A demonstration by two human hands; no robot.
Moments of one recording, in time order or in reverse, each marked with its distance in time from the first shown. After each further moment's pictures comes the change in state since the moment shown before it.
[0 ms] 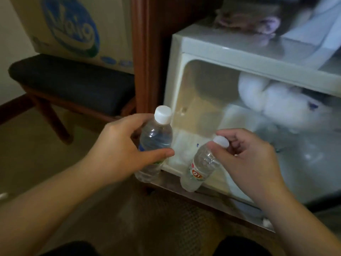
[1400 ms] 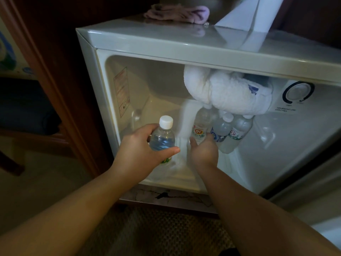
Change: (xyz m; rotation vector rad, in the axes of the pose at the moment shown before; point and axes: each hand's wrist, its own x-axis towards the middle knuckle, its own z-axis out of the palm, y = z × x) left_hand 0.060 0.014 0.152 -0.106 -0.064 -0.130; right_hand 0.069 0.178 0.056 -0.155 0.319 0.485
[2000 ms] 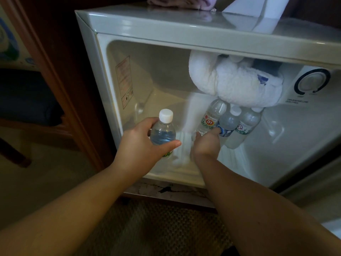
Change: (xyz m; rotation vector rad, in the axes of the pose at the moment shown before) left_hand -0.004 -0.011 0.005 -0.002 0.045 -0.032; right_hand 0.018 0.007 0.028 -0.069 0.062 0.125
